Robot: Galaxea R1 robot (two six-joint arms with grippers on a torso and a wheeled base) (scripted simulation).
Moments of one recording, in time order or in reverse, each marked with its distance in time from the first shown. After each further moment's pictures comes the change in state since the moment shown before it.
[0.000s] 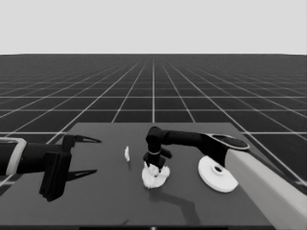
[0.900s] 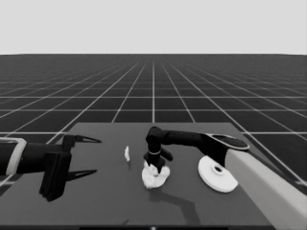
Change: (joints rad) left arm 0.000 0.000 0.000 0.000 0.000 0.000; right arm 0.000 0.000 0.000 0.000 0.000 0.189
